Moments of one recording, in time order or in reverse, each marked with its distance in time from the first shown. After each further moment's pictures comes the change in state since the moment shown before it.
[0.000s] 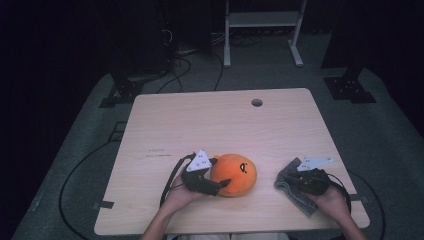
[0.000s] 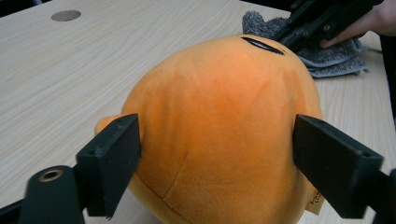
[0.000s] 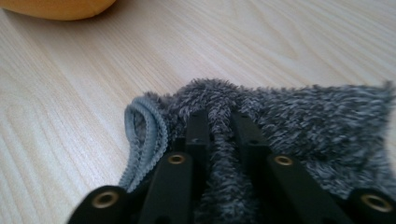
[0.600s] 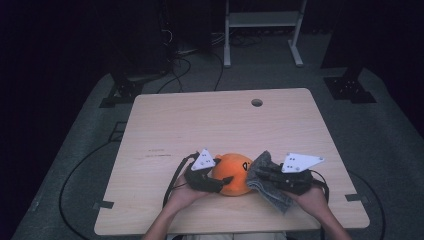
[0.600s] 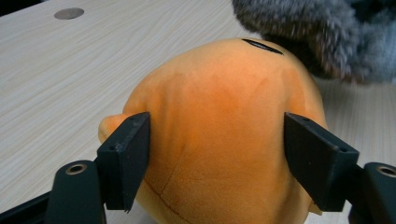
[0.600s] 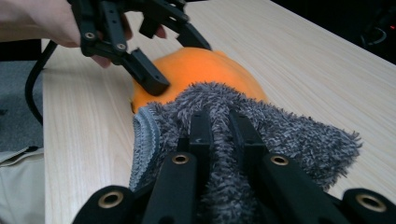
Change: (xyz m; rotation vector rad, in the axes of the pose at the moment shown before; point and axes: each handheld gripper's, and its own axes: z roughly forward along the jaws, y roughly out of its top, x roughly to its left) left arm -0.002 0.006 0.007 0.014 0.015 -0.014; right arm 0.066 0.073 -0.020 -0.319 0.178 -0.192
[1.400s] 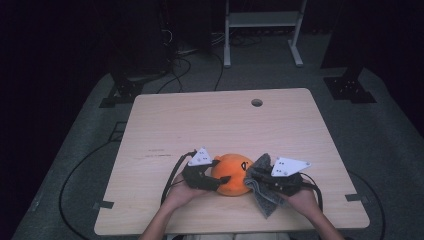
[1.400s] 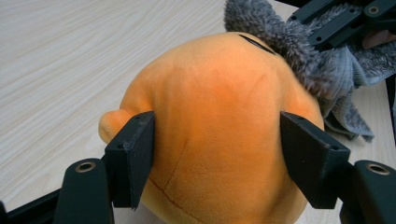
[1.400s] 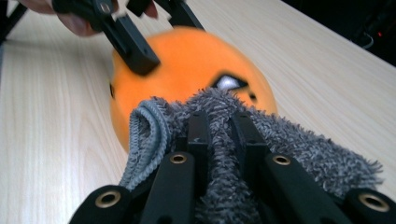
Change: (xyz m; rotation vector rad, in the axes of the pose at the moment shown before) left arm 0.012 -0.005 0.000 0.023 -0.051 -0.062; right arm 0.000 -0.018 0.023 0.022 -0.056 -0.047
